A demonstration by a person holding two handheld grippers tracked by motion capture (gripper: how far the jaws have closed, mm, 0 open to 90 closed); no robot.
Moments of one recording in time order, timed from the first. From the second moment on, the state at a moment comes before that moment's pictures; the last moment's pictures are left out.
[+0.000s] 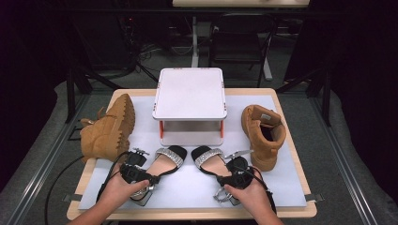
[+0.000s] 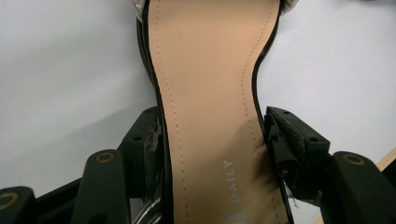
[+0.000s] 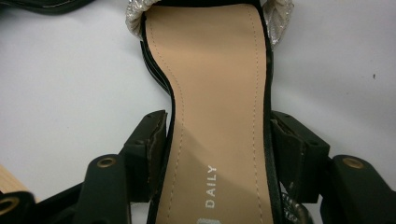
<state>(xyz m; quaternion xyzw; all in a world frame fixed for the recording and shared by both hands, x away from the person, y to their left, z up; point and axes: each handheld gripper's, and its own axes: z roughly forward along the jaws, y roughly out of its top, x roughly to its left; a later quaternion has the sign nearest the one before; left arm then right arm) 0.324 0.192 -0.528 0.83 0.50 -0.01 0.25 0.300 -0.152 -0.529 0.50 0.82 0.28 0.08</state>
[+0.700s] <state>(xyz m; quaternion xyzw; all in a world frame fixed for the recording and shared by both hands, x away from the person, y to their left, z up) 0.317 0.199 -0.534 0.81 0.51 -0.01 0.29 0.292 -0.155 -0.535 0.50 0.80 0.31 0.11</state>
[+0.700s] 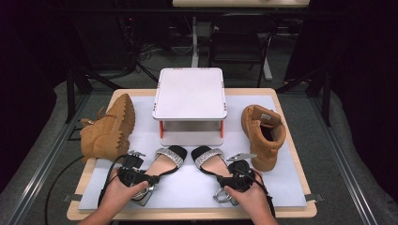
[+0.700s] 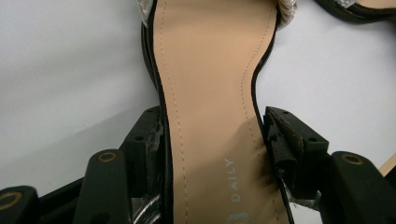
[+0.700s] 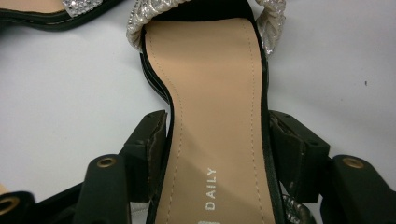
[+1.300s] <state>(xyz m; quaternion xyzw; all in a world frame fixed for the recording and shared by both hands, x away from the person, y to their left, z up) 0.312 0.205 -0.539 0.78 0.53 -0.01 0.33 0.287 -0.156 -0.538 0.50 0.79 0.33 0.13</state>
